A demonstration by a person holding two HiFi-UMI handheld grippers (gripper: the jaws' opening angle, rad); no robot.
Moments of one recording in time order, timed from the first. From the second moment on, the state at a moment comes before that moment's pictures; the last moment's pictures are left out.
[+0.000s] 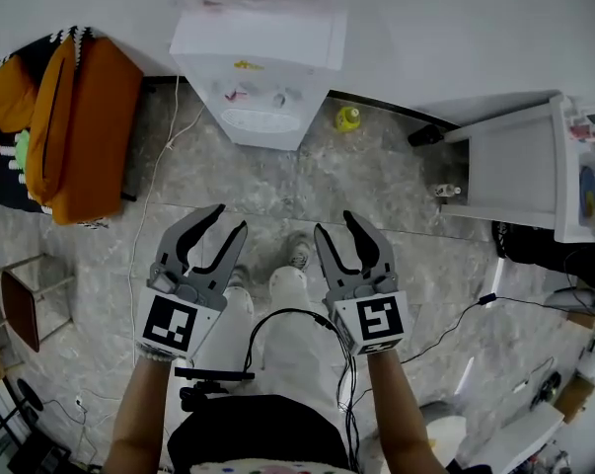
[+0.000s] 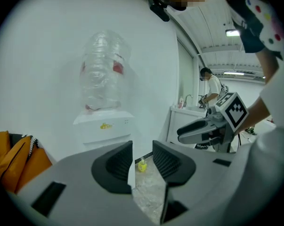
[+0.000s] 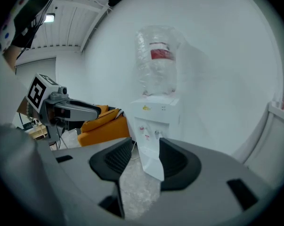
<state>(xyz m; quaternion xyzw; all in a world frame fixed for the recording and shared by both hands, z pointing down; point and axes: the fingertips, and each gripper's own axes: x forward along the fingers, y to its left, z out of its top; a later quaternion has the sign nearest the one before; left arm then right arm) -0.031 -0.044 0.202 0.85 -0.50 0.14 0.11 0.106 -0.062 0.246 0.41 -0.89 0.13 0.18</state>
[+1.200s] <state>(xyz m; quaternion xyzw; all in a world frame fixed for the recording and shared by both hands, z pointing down) -0.003 -0.100 0.368 0.81 -0.54 0.16 0.16 0.117 -0.137 0.435 0.36 -0.89 0.15 0.22</state>
